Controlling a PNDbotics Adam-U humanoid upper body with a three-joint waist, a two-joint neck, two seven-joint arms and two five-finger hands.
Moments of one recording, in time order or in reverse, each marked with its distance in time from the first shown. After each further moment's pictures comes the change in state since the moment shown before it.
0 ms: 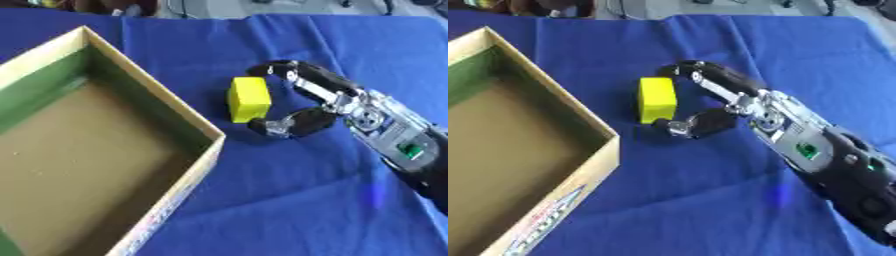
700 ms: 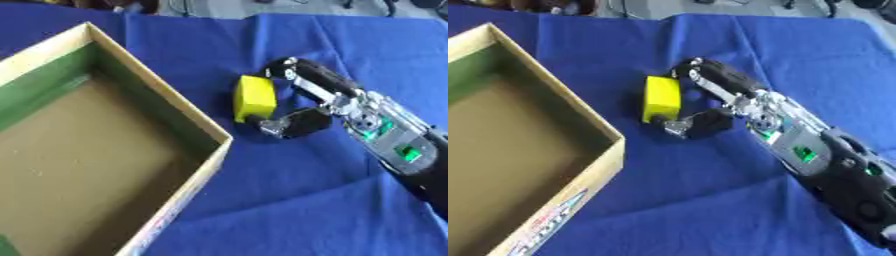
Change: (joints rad) left arm -0.001 -0.012 0.000 0.000 0.002 0.008 -0.006; right arm -0.027 0.009 0.007 -0.023 0.042 0.043 -0.045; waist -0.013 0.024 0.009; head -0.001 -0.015
